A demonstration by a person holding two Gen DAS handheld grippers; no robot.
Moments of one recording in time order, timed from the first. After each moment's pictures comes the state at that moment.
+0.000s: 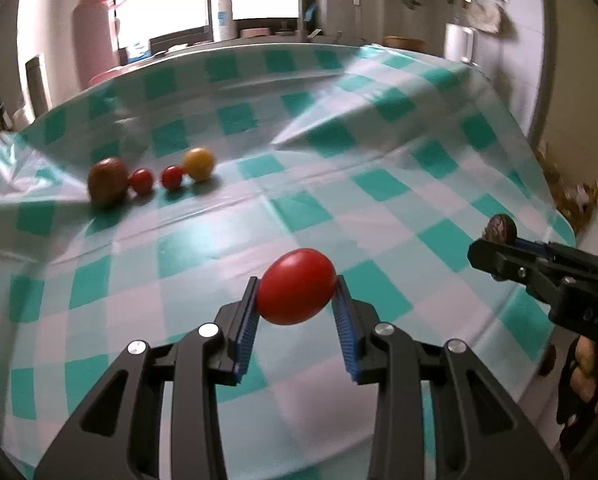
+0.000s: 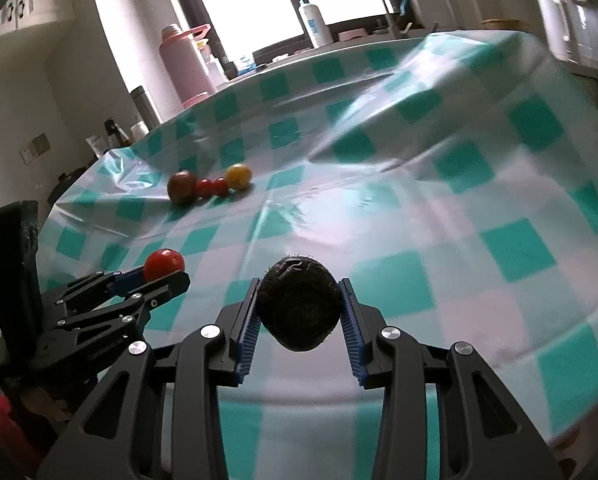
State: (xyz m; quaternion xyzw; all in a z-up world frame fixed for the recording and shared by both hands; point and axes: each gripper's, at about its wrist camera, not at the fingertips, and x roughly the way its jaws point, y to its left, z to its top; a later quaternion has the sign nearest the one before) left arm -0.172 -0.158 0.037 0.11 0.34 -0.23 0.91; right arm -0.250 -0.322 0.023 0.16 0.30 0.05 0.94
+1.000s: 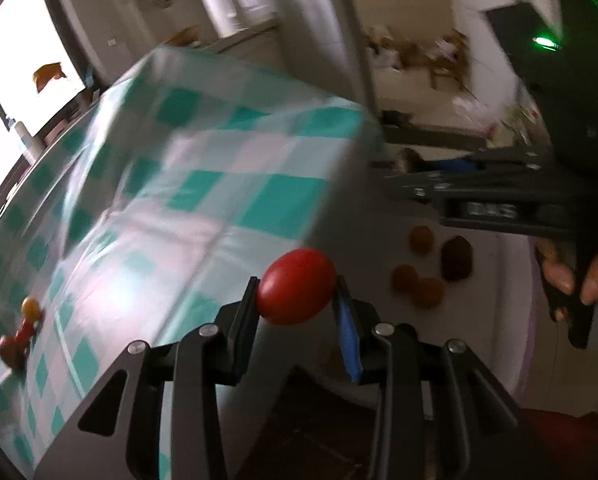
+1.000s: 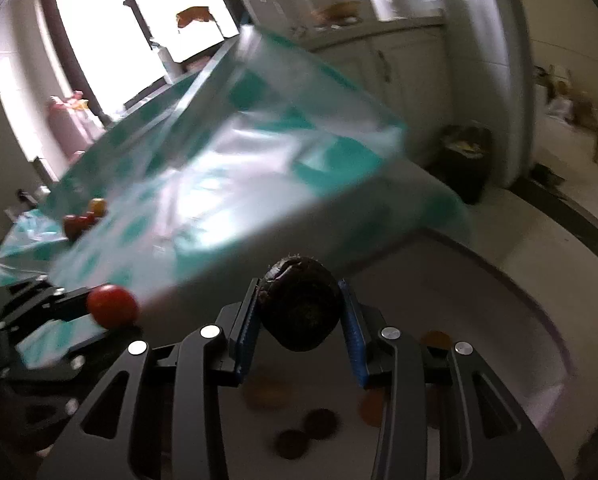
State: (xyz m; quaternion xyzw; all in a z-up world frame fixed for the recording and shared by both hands) left arm -0.336 -0.365 -0.008 0.35 0.28 -0.44 0.78; right arm -0.414 -0.486 -0.050 0.24 0.31 -0.17 0.90
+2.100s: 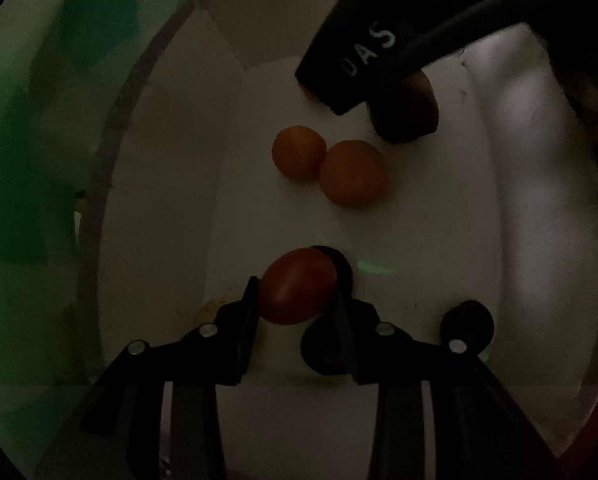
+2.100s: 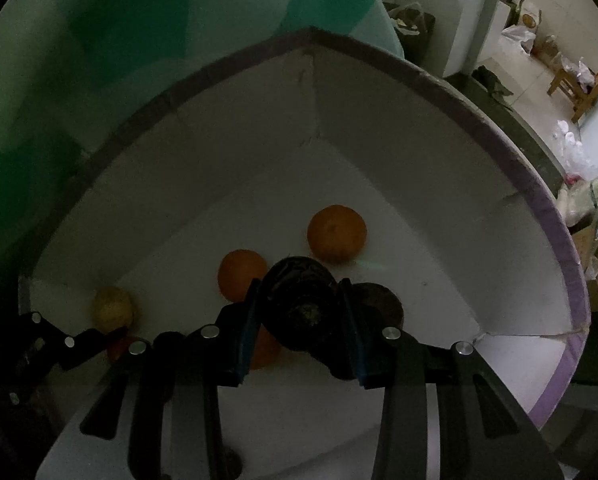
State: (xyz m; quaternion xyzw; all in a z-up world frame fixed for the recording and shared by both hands) left arm -0.368 -0.457 -0.189 0.50 0.39 -0.46 0.62; right arm -0.390 -0.537 -0.180 0.23 0.53 -0.23 0.78
